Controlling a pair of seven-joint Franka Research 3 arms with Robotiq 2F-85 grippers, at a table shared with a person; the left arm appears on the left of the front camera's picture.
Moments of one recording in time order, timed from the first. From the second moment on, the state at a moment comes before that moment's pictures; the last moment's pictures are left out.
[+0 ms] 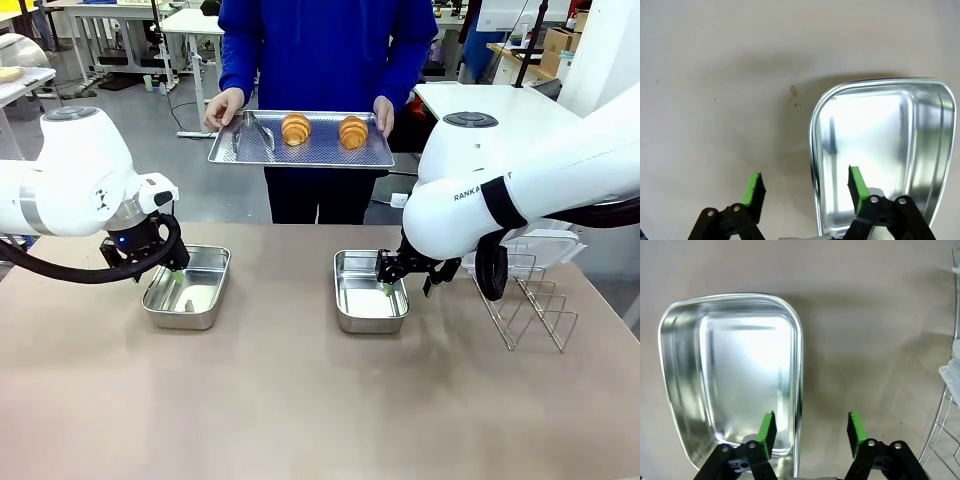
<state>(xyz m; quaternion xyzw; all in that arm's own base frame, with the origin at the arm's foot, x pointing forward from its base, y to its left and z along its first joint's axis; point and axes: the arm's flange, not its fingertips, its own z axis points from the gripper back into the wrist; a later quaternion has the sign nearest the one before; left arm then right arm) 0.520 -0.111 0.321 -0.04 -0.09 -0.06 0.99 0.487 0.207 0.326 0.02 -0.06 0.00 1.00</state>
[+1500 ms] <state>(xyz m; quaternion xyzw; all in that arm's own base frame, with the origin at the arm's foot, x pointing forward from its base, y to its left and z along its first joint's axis) 0.513 -0.113 0.386 -0.05 -0.10 -0.03 0.99 0.478 0.212 0.390 0.02 -0.10 -0.01 1.00</state>
